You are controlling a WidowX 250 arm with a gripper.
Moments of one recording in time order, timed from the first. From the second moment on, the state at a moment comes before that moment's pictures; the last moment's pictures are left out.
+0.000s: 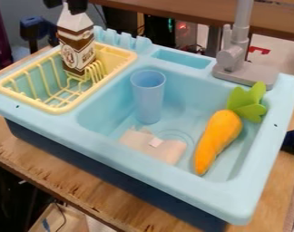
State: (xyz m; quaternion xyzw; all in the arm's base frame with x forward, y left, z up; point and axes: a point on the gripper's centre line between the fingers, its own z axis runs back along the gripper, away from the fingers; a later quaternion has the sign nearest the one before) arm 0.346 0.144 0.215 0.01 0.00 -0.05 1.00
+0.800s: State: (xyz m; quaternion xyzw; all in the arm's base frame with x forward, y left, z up) arm 0.361 0.147 0.185 0.00 0.01 -0.02 1.00
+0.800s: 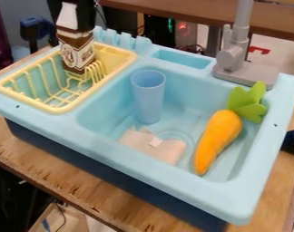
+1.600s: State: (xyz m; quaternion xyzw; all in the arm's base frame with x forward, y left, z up) arm 0.322 0.119 0.235 0.03 -0.01 0.03 1.00
